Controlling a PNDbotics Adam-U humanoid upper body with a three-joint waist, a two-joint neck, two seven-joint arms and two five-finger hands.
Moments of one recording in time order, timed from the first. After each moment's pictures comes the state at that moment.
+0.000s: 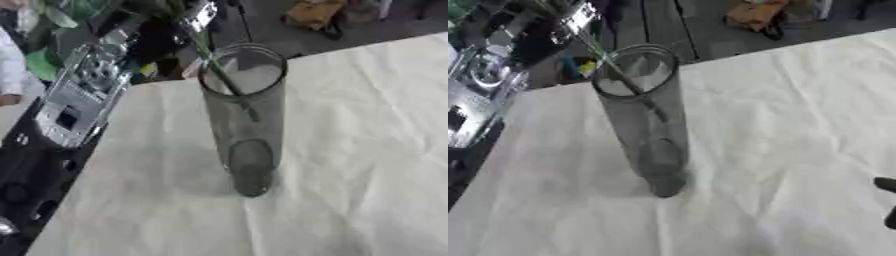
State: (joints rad) left arm -1.03 0.56 -0.19 -1.62 -0.14 -0.05 -0.29; right arm -0.20 -0.23 -0.23 -1.98 -0.46 -0.31 0.72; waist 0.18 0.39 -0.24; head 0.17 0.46
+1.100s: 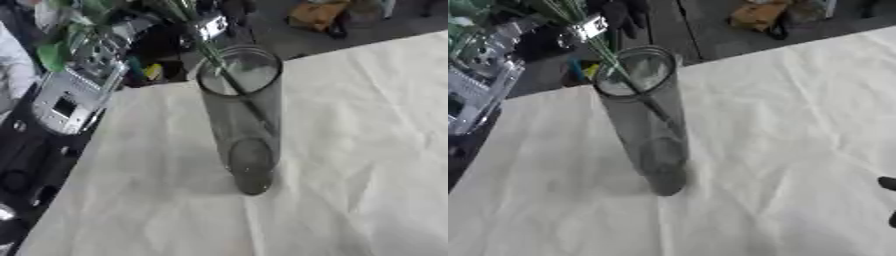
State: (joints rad) left arm -1.05 0.58 -0.19 -1.60 -0.16 -0.05 -0.52; right arm -0.20 -0.23 -0.23 -1.98 -0.46 -0.28 0.72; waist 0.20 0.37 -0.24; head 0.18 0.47
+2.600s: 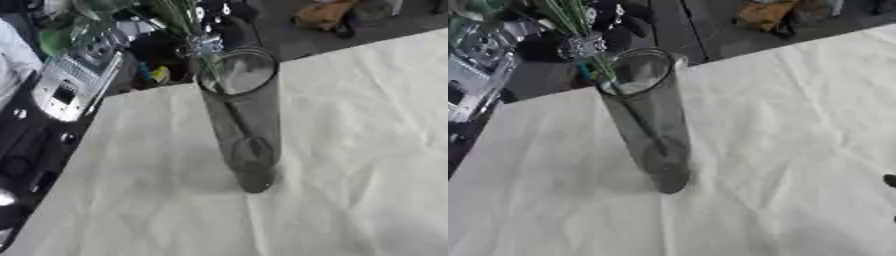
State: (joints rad) left arm -1.06 0.61 -0.19 -1.57 -0.19 -0.07 -0.73; right arm -0.19 -0.24 -0.23 -1.98 -0.45 -0.23 0.71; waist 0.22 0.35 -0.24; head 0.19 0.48
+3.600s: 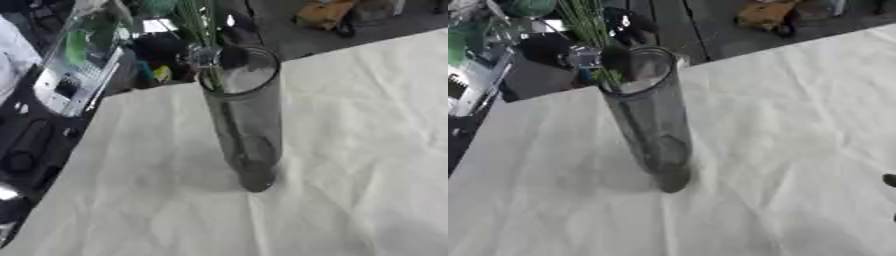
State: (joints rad) left arm -1.07 0.62 -0.19 -1.58 -0.28 -0.05 -0.86; right arm -0.19 -0.24 -0.23 -1.98 -0.45 -0.22 0.71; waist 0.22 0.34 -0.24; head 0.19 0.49
